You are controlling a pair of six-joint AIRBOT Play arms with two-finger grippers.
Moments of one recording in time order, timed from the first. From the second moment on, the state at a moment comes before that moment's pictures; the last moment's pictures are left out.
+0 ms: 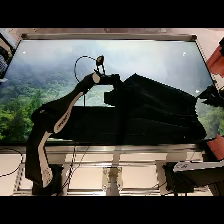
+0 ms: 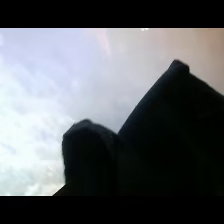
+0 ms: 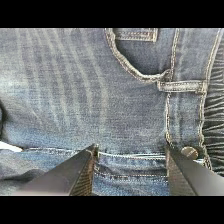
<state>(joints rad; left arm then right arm) -0.43 -2.04 1.81 0.95 -0.50 -1.57 -0.73 -1.56 1.47 -1.12 1.45 1.26</state>
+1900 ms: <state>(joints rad) 0.43 -1.66 1.81 1.67 -1.53 -1.54 -0.46 -1.57 1.35 -1.12 1.33 1.27</state>
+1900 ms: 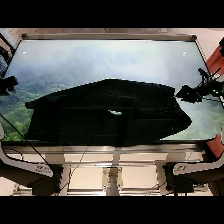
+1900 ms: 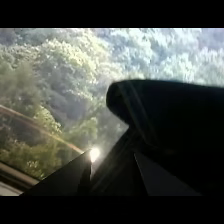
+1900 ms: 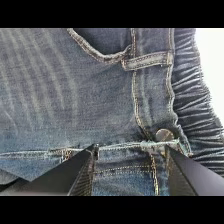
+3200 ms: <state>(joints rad) 0.09 -1.60 1.41 1.74 -1.49 -1.49 -0.46 -1.57 1.35 -1.13 1.37 1.21</state>
